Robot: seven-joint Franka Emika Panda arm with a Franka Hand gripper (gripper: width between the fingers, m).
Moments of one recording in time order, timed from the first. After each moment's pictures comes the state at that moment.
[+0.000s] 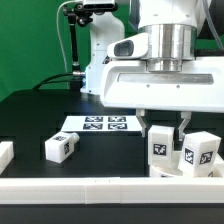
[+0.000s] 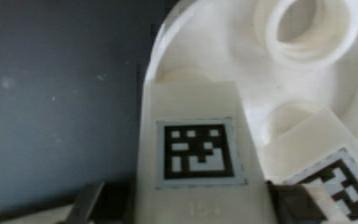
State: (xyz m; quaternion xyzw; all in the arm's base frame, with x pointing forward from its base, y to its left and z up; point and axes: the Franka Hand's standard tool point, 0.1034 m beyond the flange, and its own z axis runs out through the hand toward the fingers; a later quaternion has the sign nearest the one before) arm 0.617 0.053 0.070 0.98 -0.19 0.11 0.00
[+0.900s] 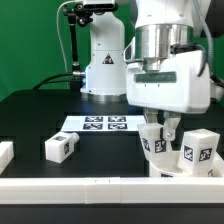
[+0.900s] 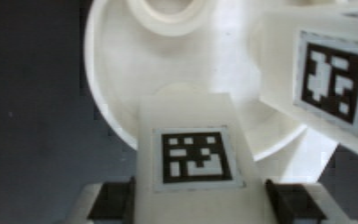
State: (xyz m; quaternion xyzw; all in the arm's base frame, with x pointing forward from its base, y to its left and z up) arm 0.611 0.049 0.070 0.78 -0.62 0.10 -0.06
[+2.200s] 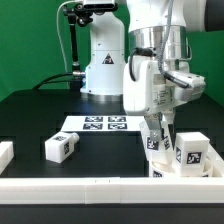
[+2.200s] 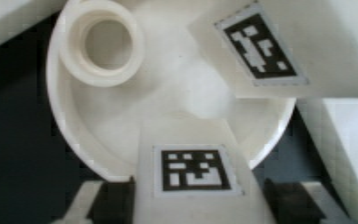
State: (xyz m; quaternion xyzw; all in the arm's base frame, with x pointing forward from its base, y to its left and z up) arm 0.604 0.056 0.067 0.48 -0.87 0.03 -0.10
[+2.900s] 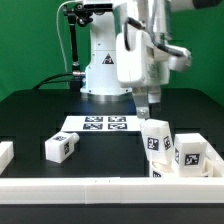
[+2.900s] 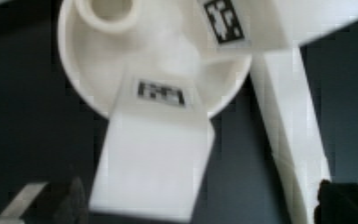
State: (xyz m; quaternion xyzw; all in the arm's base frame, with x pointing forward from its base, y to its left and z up) arm 0.595 0.020 0.110 0.59 -0.80 0.04 -0.12
